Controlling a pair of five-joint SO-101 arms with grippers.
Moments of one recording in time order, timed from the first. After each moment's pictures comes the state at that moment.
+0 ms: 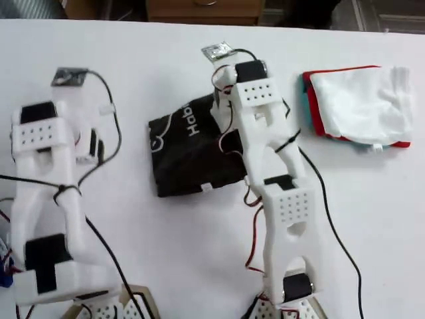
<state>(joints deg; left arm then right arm) -22.0 -5.6 16.7 78.7 -10.7 -18.2 41.5 -50.2 100.0 15.0</state>
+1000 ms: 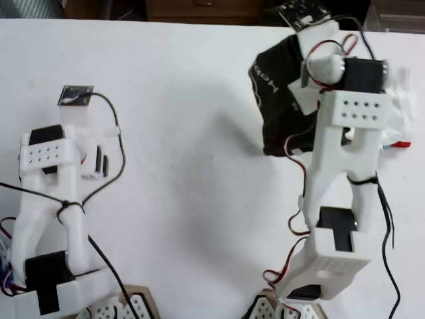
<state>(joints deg) -22.0 -11.6 29.4 70.1 -10.9 1.7 10.9 -44.1 100.0 38.1</state>
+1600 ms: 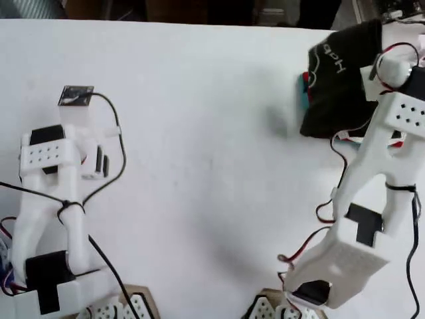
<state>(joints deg) -22.0 -11.6 29.5 70.1 -10.9 19.3 16.7 -44.1 81.9 35.3</state>
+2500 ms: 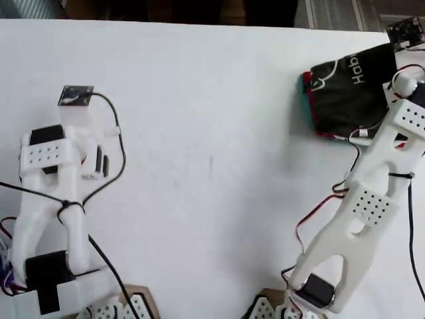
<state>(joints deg) -22.0 -11.6 29.5 69.9 -10.9 27.5 59.2 -80.8 72.0 45.8</state>
